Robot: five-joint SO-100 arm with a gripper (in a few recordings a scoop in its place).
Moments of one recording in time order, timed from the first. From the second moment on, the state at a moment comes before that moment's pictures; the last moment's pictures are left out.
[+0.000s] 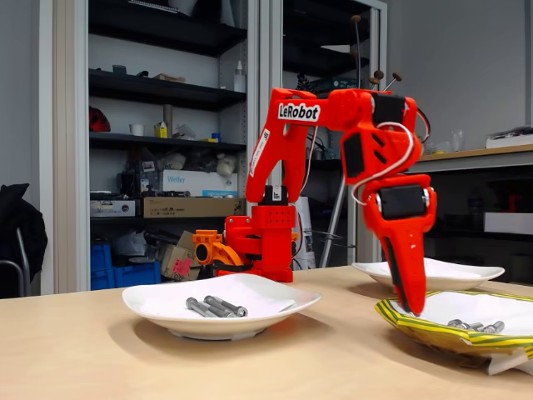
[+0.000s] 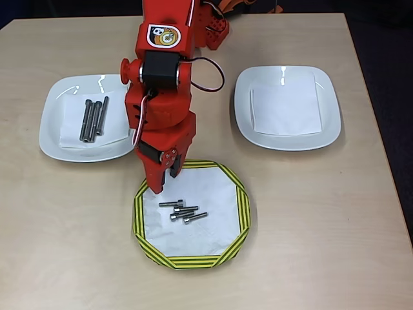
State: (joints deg) arm 4.7 64.8 73.7 69.3 25.6
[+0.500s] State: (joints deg) arm 4.3 54.5 55.5 73.7 17.2
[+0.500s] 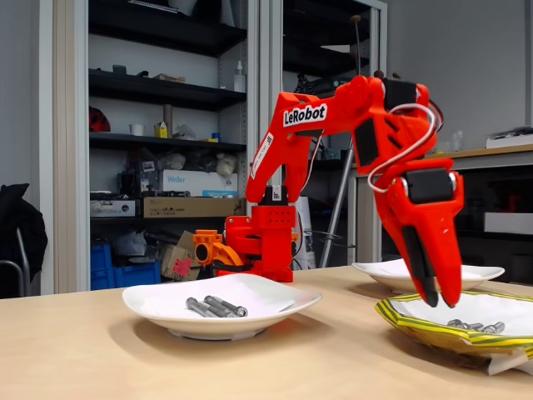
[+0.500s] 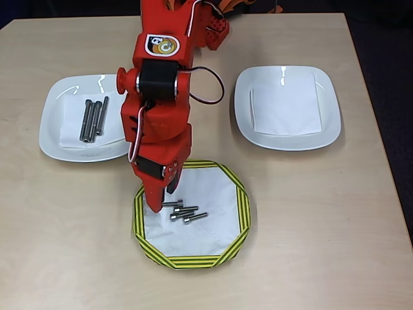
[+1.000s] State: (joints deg) arm 2.2 50.6 55.1 72.4 18.6
